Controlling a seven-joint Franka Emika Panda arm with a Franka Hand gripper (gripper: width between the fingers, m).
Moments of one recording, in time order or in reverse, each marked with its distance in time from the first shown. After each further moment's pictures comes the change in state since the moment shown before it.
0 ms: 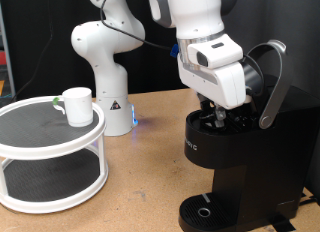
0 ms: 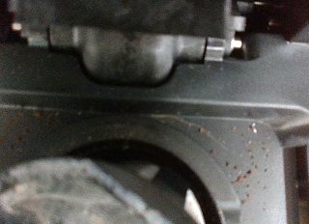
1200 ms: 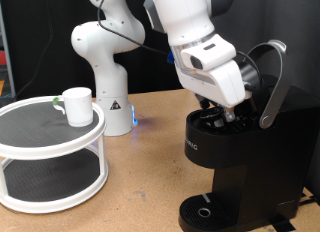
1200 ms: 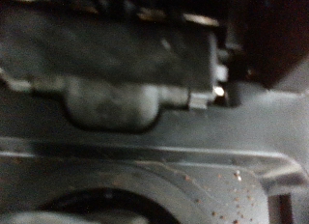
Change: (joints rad) arm -0.001 -0.018 -0.010 -0.047 0.214 0.072 -0.191
